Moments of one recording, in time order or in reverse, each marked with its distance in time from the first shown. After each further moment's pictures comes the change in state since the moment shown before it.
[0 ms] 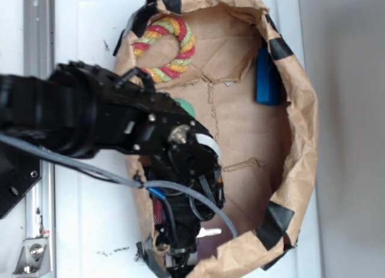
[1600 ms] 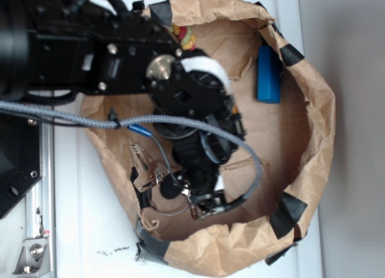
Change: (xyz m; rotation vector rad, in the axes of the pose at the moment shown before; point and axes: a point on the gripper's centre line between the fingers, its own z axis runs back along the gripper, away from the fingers) arm 0.045 0.015 0.098 0.164 -0.313 0.069
